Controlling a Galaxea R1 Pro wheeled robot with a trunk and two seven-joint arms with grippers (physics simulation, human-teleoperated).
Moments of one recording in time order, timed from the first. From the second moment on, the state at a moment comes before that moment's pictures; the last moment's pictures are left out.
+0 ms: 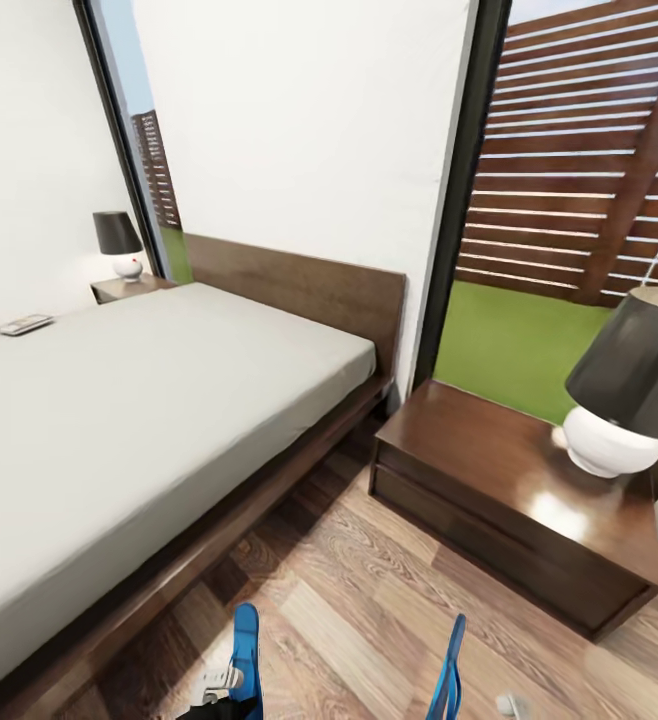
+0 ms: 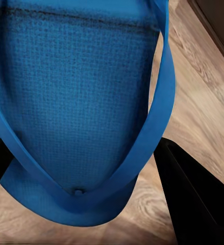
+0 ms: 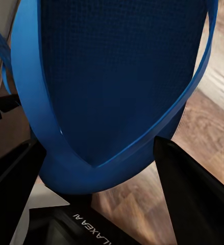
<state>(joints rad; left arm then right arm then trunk) -0.48 0.05 0.09 -0.02 0.10 -0.14 -0.67 -0.40 -0.22 -0.47 -0.08 0.18 -0.04 1.13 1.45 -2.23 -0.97</state>
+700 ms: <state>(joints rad) -0.48 0.05 0.09 -0.02 0.10 -0.14 -0.67 -0.40 -0.22 -0.47 -0.08 0.18 -0.04 1.13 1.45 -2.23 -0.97</state>
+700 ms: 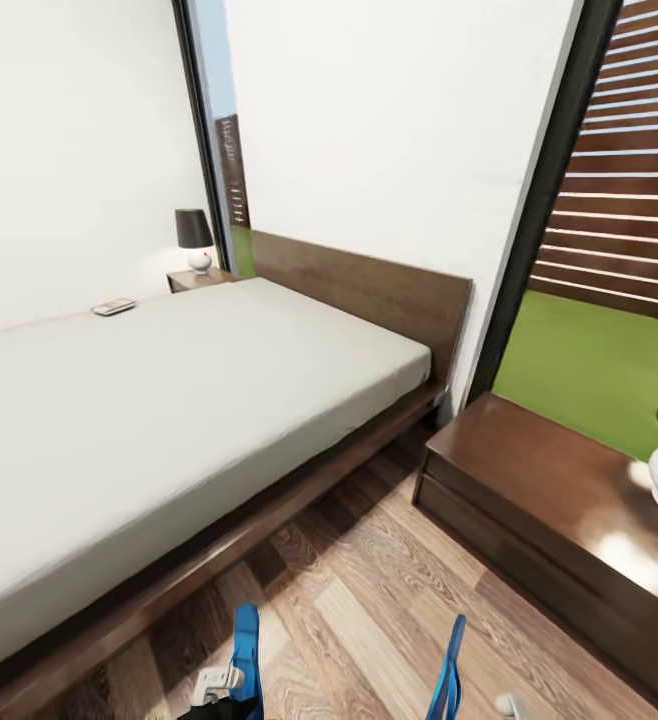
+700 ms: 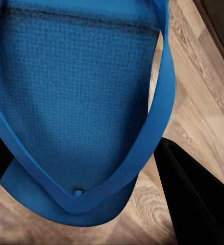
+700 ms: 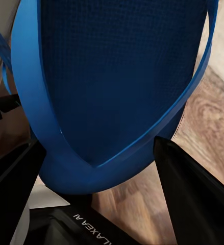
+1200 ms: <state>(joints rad) -0.48 0.05 0.09 -0.02 0.10 -0.14 -0.67 -0.40 -0.22 -0.47 -0.08 0.18 -0.04 1.13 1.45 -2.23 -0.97</state>
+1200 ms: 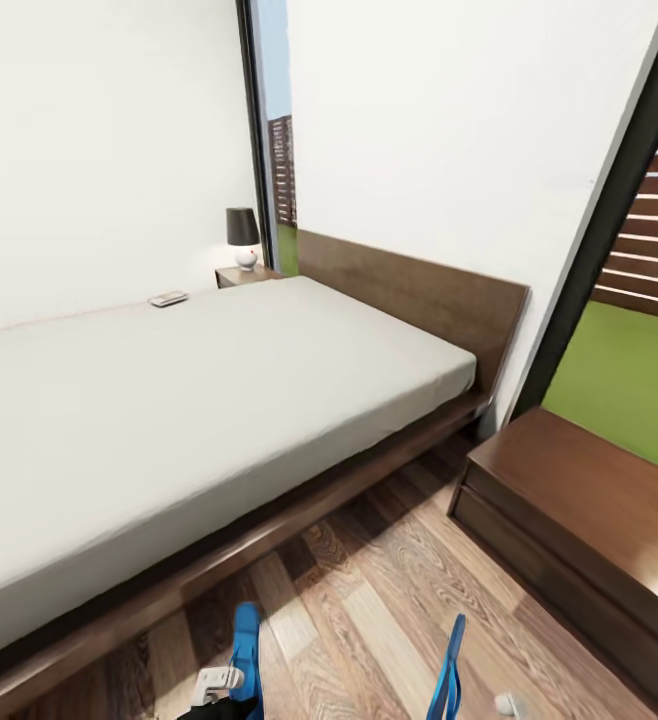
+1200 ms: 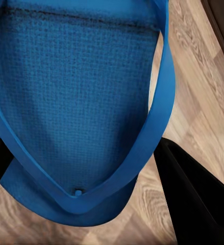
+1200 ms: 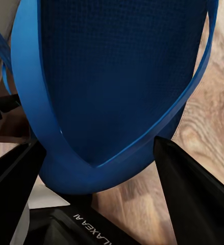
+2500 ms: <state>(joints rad) -0.48 0.05 0.09 -0.02 0.10 -0.14 -0.67 -0.40 -0.21 -0.47 -0.08 0.18 -0.04 1.13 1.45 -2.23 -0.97</state>
